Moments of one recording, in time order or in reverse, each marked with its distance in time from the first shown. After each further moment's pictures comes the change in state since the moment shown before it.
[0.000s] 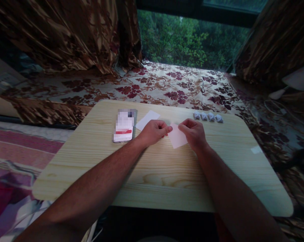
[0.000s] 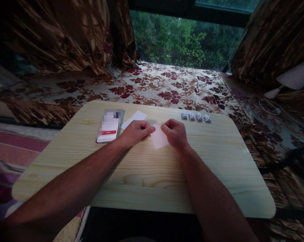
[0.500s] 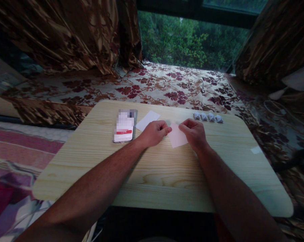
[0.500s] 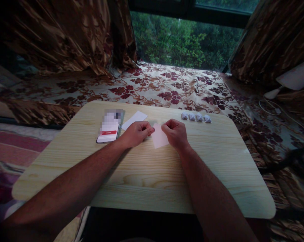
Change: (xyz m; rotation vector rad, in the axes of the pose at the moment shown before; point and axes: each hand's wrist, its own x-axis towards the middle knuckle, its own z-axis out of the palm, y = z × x) left_hand 0.000 0.000 -0.001 0.193 0.028 0.079; right_hand 0.001 -0.001 -0.001 0.019 0.004 -0.020
